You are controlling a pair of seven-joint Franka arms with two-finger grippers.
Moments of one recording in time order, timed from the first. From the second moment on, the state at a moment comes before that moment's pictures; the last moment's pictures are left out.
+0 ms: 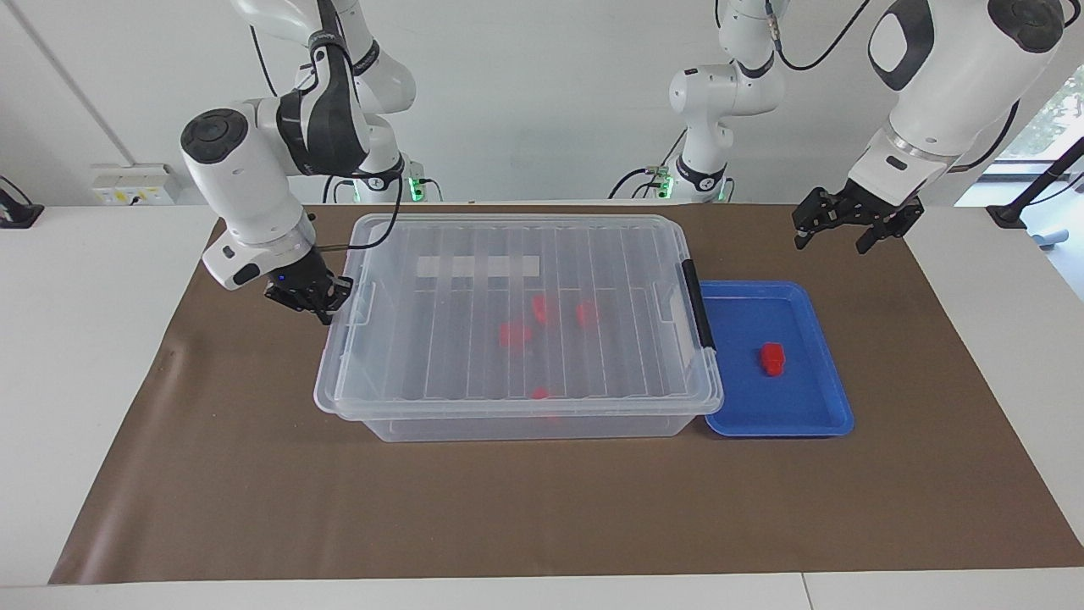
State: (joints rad) left arm -0.03 0.03 -0.06 -1.56 -0.04 1.53 0.04; right arm -0.02 0.08 0.08 -1.87 0.02 1.96 0.09
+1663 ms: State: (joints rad) left arm -0.03 -0.04 -0.07 -1.67 -0.02 1.64 0.04; right arm -0.06 0.01 0.06 -1.58 0.01 1.55 0.11
